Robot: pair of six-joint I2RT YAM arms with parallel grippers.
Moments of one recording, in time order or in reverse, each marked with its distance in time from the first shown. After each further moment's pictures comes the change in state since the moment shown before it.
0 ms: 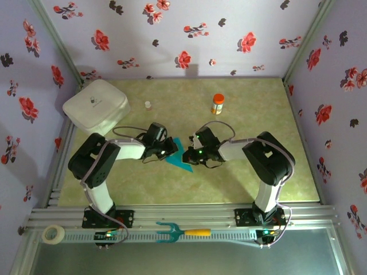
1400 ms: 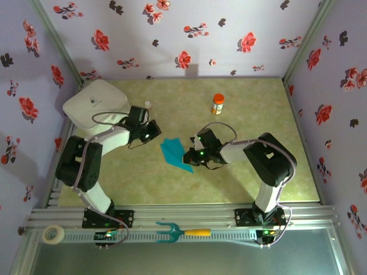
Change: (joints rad) left arm 0.200 -0.122 0.146 -0.253 -0.031 0.172; right arm -0.005 -0.016 -0.038 0.045 -0.008 0.001
